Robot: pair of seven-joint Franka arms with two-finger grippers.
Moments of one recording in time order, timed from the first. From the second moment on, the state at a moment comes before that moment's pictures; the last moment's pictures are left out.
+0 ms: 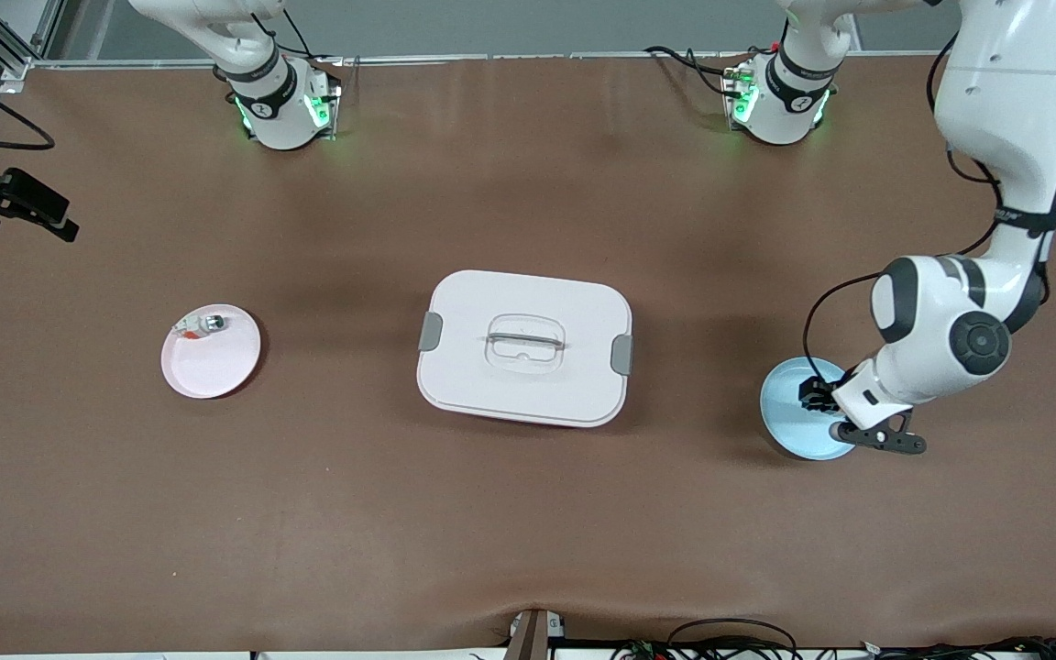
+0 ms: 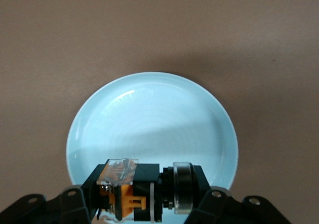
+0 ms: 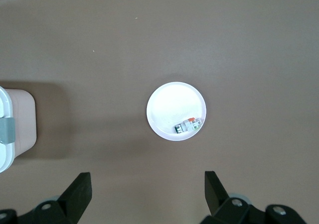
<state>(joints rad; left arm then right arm) 0.03 0.50 -0.08 -1.81 0.00 2.31 0.15 -0.02 -0.10 -0.03 -1.66 0.01 1.59 0.05</state>
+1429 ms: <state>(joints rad) 0.02 0.39 -0.28 -1.45 -0.22 1.86 -0.47 -0.02 -0.10 -0.03 -1.66 0.01 1.59 0.05</state>
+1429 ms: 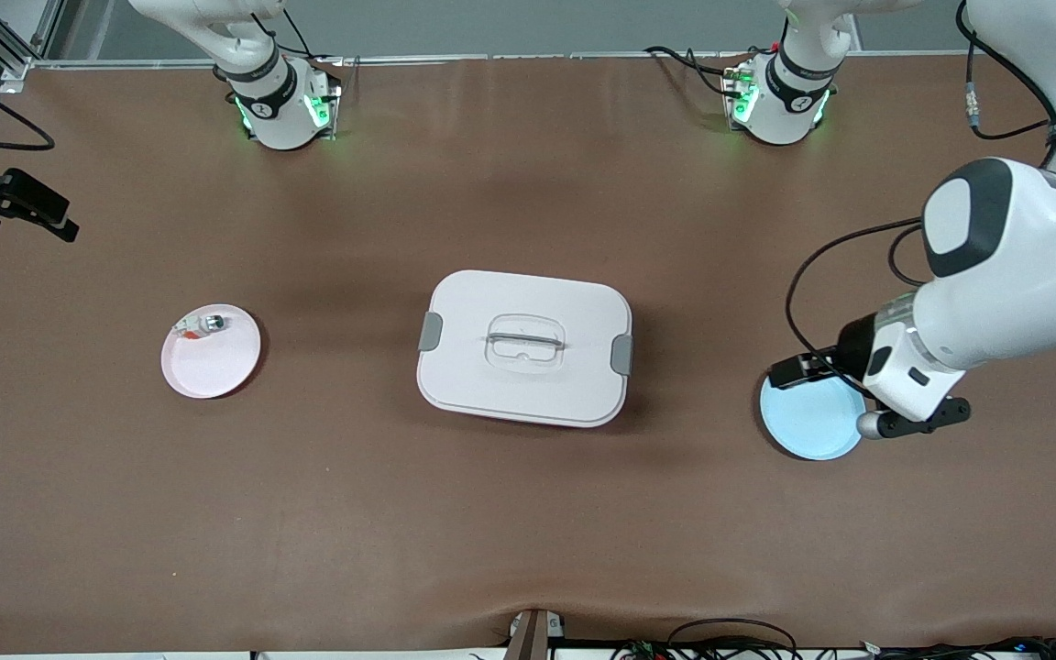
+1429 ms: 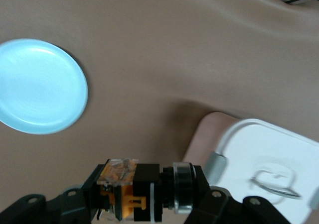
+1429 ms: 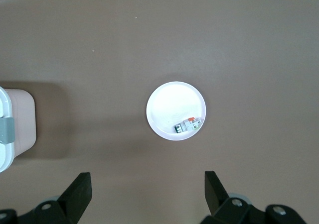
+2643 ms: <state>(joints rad) -0.33 0.45 -0.43 -1.37 -0.23 2.20 -1.70 -0.05 0.04 -0.04 -1.66 0.01 1.57 0.05</state>
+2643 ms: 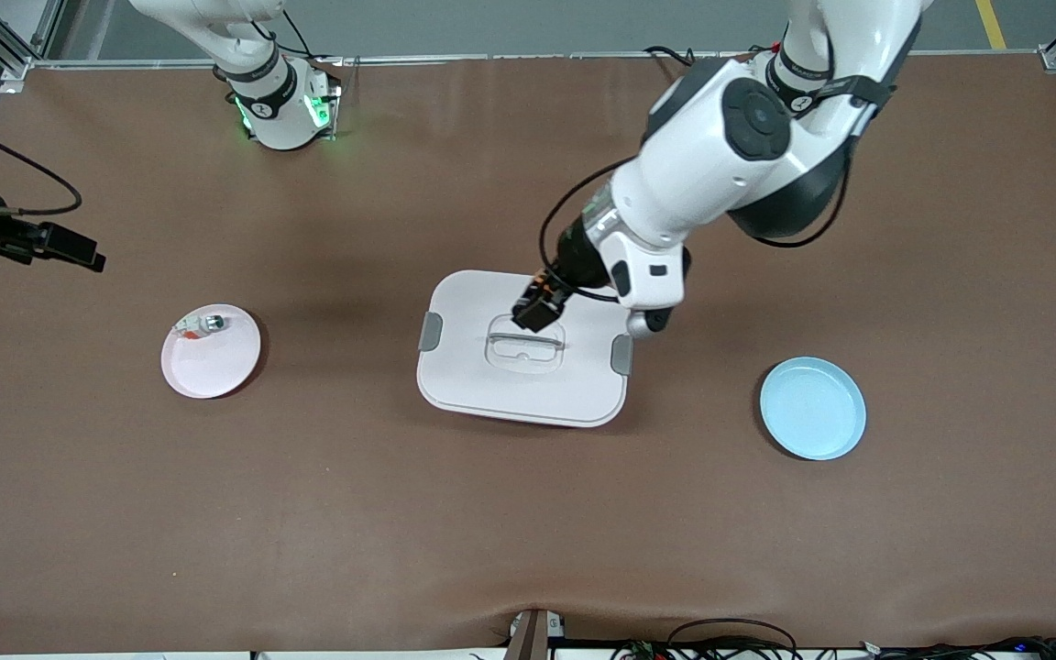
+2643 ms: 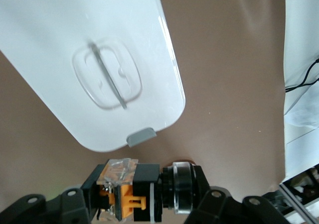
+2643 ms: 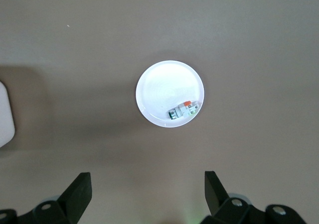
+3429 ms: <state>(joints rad) -0.44 0.56 -0.43 -1.31 -0.23 2.34 -2.18 -0.02 0.10 -0.01 -1.68 0.29 1.59 0.01</state>
